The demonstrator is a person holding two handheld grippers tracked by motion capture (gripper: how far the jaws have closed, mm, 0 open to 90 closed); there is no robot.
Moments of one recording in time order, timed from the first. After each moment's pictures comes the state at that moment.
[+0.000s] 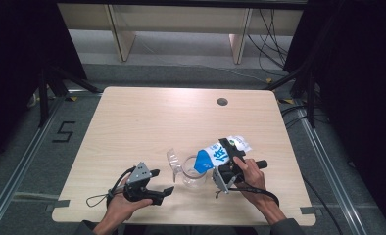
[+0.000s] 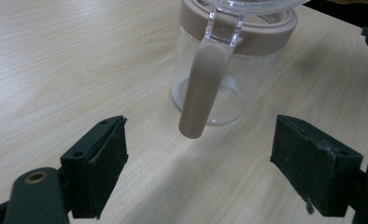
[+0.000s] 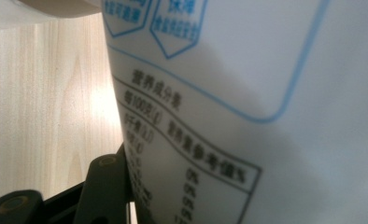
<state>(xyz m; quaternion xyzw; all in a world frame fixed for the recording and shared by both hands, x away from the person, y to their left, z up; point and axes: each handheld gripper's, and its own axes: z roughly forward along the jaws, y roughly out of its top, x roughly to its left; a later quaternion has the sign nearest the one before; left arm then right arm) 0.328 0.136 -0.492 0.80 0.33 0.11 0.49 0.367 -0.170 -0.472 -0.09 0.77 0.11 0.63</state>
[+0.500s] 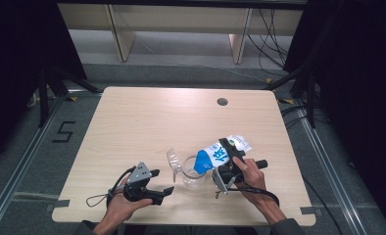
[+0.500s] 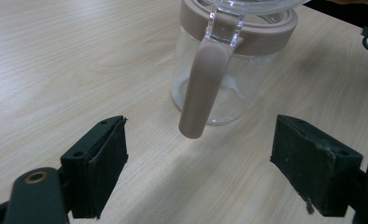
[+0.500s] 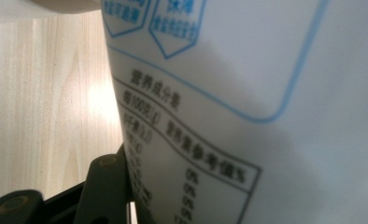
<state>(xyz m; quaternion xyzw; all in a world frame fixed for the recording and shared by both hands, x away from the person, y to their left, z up) 0.328 0.136 -0.493 0.80 0.33 0.11 0.49 0.367 -0.169 -0.473 -0.10 0.76 0.10 0.63</state>
